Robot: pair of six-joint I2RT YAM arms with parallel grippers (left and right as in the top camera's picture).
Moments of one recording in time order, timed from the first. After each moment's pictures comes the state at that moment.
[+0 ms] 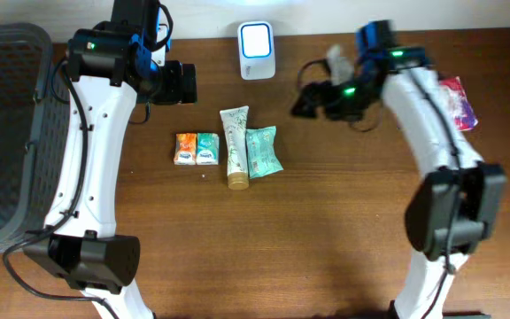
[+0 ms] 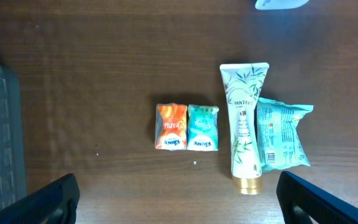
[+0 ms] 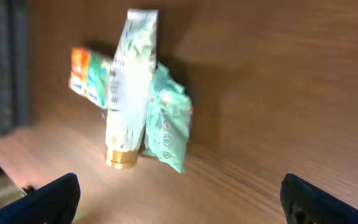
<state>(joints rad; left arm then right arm) -0.17 1.94 2.22 -1.43 -0.04 -0.17 0.12 2.06 1.85 -1.10 -0.58 0.02</state>
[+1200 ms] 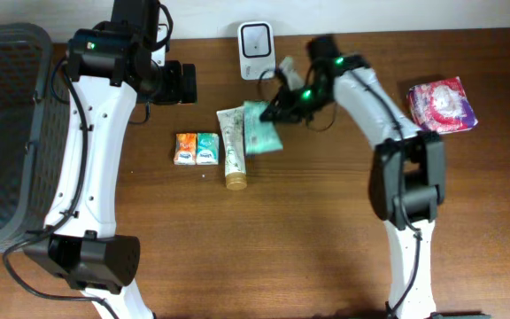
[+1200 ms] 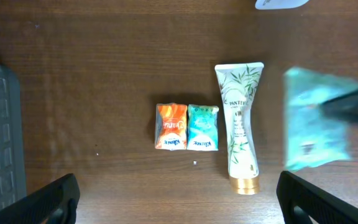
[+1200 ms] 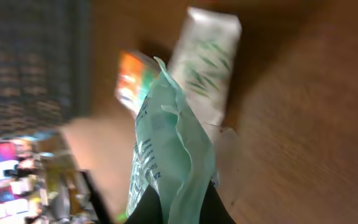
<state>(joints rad) -0.17 1.94 2.22 -1.43 -0.04 -0.17 0.21 2.35 2.03 -0.98 -0.90 0.09</state>
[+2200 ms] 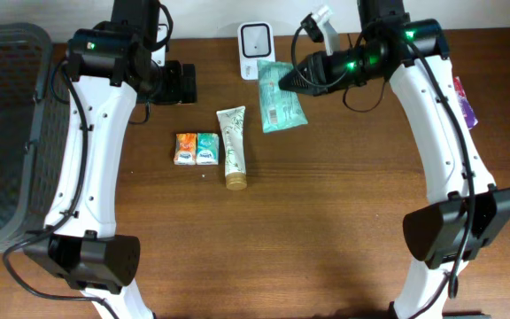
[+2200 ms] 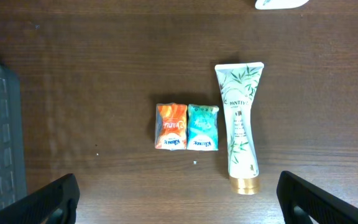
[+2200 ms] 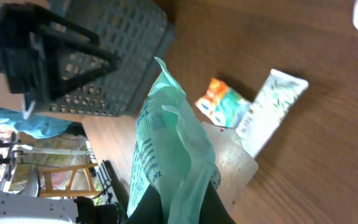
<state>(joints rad) -0.17 1.94 2.22 -1.43 -0.04 -0.17 0.17 2.02 2.15 -1.24 -0.91 -0.06</state>
